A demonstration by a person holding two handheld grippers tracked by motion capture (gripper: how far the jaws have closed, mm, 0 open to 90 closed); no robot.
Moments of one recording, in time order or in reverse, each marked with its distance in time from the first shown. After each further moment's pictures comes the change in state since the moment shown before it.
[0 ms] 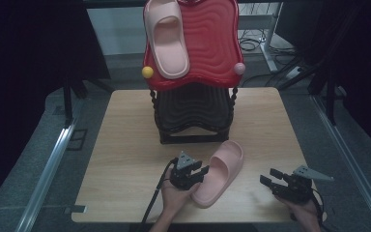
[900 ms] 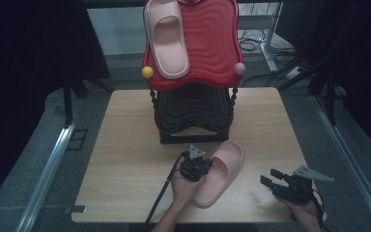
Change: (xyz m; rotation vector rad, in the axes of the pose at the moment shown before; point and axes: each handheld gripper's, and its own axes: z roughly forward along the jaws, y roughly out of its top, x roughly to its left) left arm -0.001 0.014 0.034 0.084 0.027 -0.027; right arm 0.000 -0.001 -0.001 0.005 -0.010 -0.002
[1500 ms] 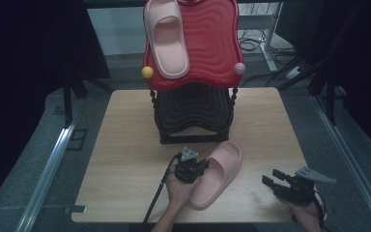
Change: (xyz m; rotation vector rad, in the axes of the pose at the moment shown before) left arm 0.011 -0.010 -0.016 -0.056 -0.043 -0.045; right arm 0.001 -0.001 -0.004 -0.008 -0.035 0.020
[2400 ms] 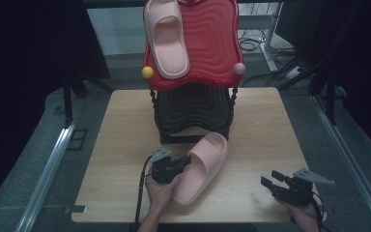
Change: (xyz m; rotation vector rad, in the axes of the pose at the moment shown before) left arm 0.032 -0.003 -0.062 -0.164 -0.032 -0.104; right arm 0.006 -0.003 0.001 0.003 -0.015 -0.006
